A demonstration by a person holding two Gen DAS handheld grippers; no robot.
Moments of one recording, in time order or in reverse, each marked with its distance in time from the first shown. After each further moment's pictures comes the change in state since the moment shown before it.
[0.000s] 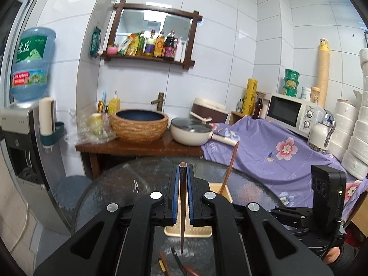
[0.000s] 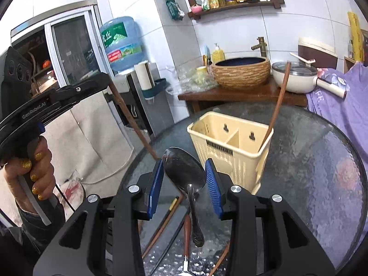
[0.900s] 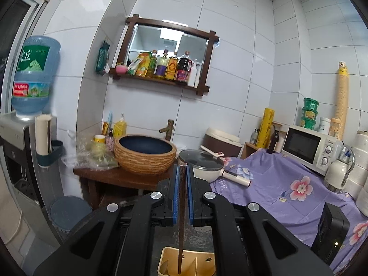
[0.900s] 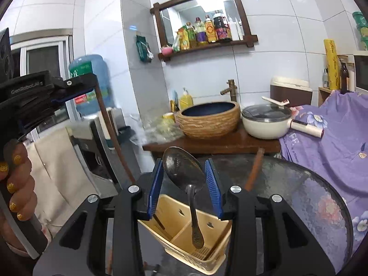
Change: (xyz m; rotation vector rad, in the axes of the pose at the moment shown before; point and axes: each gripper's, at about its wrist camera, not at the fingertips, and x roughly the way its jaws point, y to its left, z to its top) left arm 0.089 -0.009 0.066 -0.081 -0.131 0.085; right arm 0.044 -0.049 0.069 0.008 -0.228 -0.216
